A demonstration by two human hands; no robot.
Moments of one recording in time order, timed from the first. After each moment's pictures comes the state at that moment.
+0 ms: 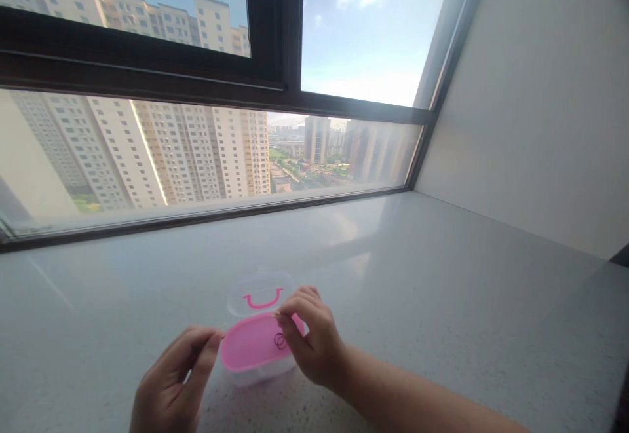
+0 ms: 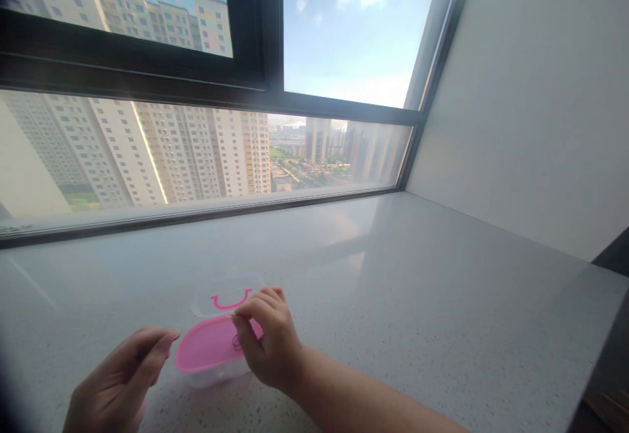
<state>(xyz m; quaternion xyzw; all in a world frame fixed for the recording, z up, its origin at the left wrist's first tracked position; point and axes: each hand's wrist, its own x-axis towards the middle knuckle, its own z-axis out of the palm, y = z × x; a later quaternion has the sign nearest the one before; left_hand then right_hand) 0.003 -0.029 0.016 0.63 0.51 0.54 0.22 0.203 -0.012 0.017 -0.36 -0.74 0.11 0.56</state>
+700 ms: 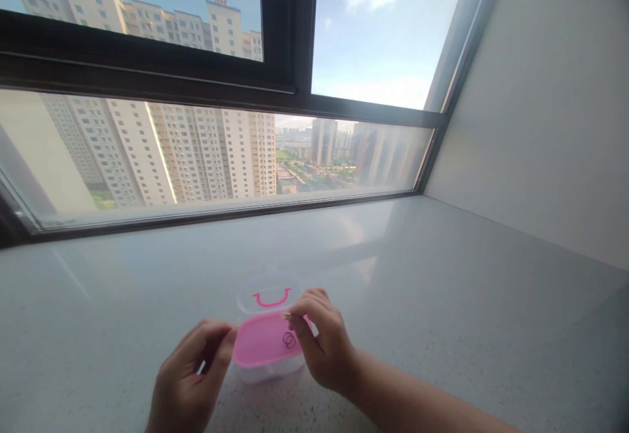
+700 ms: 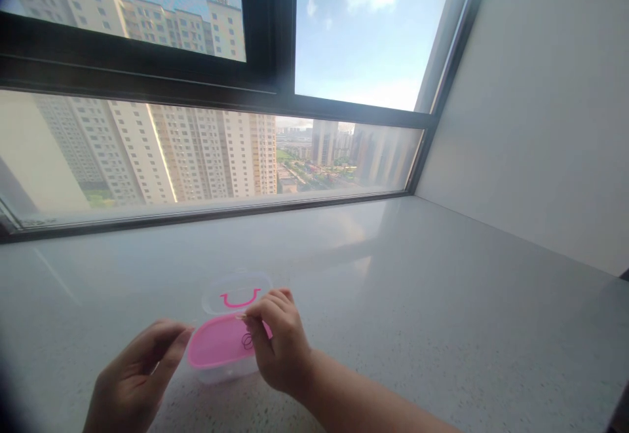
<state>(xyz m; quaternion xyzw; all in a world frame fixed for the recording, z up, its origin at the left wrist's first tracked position) 0.006 -0.028 0.017 0.65 0.49 0.54 0.22 0.204 -0.015 0.019 -0.35 -0.75 0.11 0.56</state>
